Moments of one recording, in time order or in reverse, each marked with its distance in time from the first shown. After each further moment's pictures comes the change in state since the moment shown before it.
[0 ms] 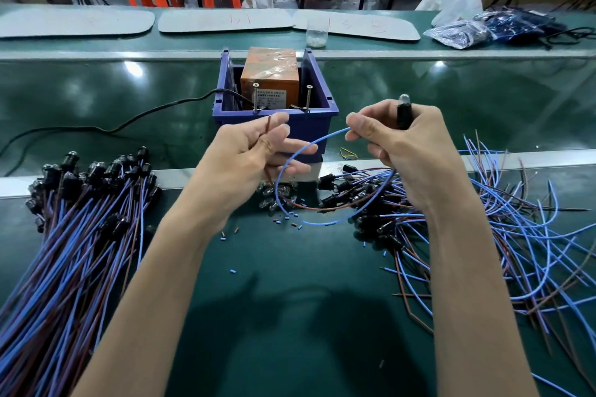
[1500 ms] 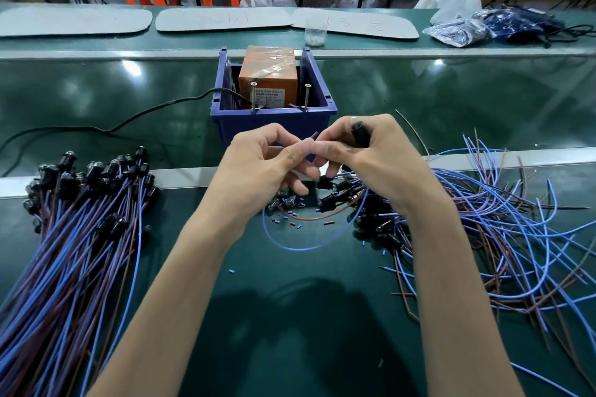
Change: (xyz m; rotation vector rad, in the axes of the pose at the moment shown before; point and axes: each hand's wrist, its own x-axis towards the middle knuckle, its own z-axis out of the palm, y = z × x) left_hand 0.006 -0.017 0.009 0.153 0.076 0.019; right_hand -0.001 0.009 0.014 -0.280 -0.260 -0.041
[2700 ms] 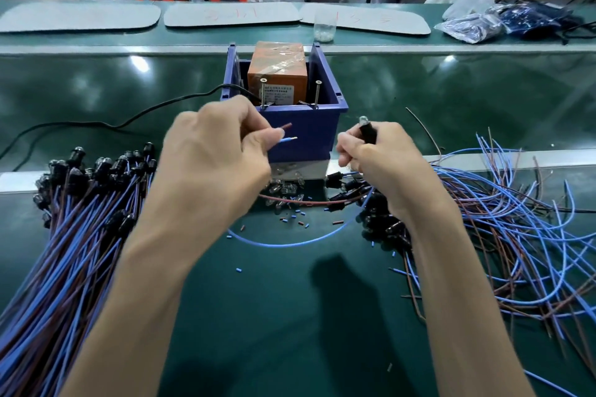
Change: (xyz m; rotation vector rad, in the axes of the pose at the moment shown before) left_hand -0.023 0.037 -0.025 0.743 0.337 0.155; right_hand 0.014 0.012 0.016 -0.091 0.210 0.298
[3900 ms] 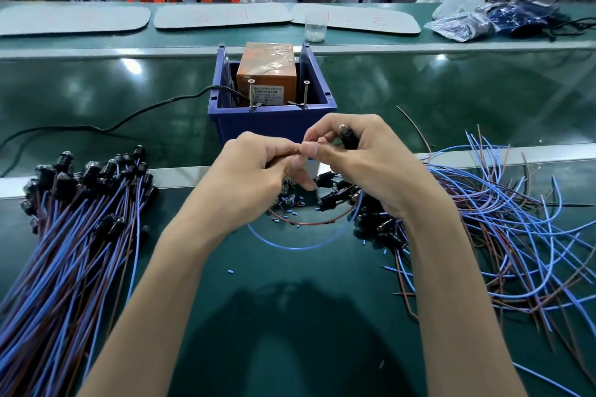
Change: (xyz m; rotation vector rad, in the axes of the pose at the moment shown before) left_hand 0.005 -0.009 0.033 -0.354 -0.459 0.022; right_hand -0.012 -0.007 -0.012 0.071 -0.270 -0.321
